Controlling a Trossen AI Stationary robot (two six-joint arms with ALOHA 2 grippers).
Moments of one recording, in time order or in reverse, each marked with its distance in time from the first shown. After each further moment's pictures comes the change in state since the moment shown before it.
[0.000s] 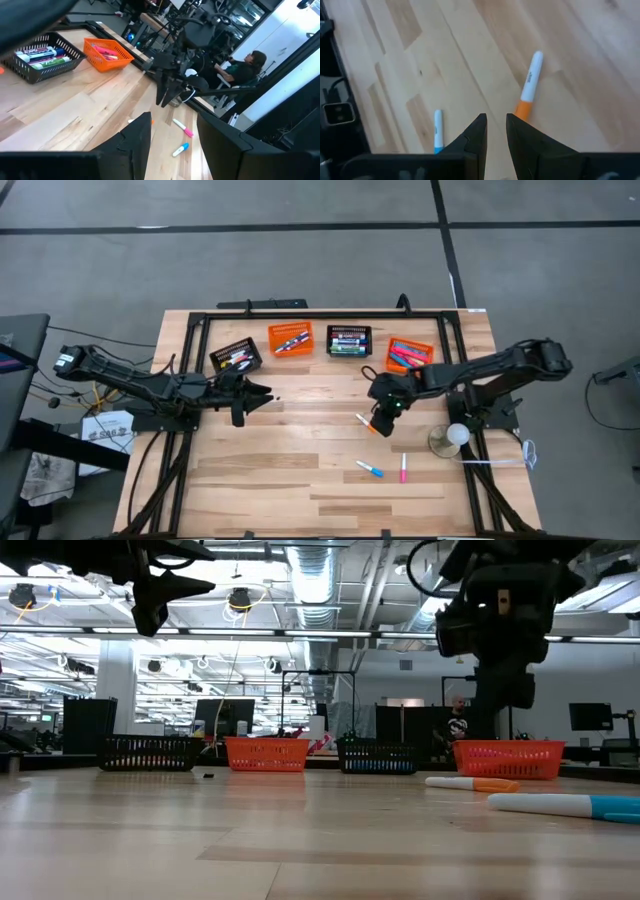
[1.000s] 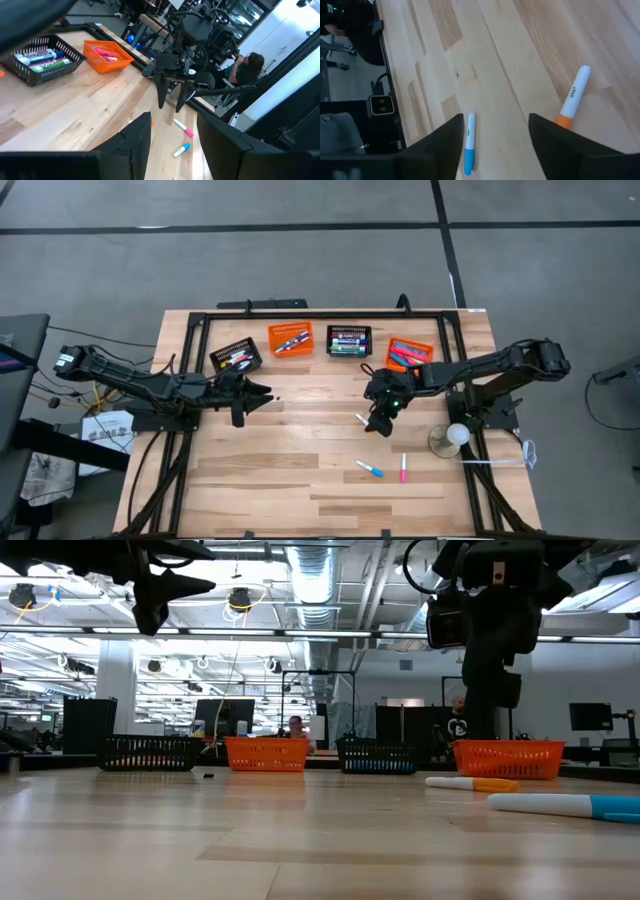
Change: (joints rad) left arm 0.000 0.000 0.000 0.003 0.000 0.012; right arm -0.031 0.020 0.000 0.116 -0.160 -0.025
